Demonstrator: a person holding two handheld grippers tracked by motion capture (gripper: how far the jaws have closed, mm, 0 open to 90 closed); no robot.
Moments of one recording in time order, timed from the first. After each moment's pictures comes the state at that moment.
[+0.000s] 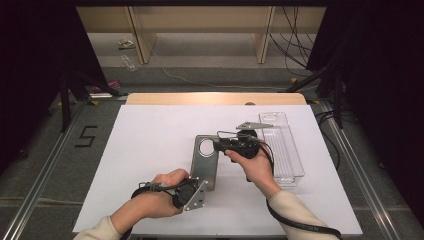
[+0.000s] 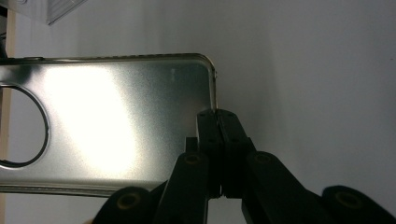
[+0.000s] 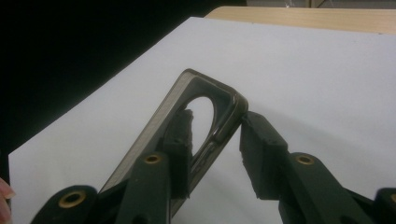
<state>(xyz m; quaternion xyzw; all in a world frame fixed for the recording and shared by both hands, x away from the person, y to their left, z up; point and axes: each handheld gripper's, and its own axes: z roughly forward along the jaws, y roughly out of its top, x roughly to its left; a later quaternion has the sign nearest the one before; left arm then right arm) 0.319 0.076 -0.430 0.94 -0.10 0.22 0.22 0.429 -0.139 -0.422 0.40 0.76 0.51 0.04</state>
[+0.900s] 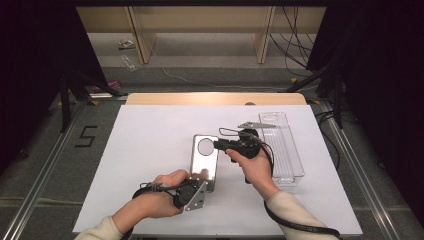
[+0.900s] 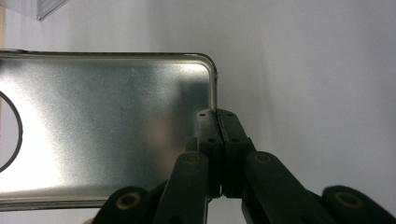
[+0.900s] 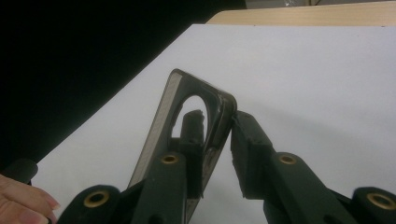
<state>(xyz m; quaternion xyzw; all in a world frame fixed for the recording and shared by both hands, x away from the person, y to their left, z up) 0.322 0.076 -0.439 0.95 -0.11 0.22 0.21 0.422 -0.139 -0.414 0.42 0.74 0.52 0.02</state>
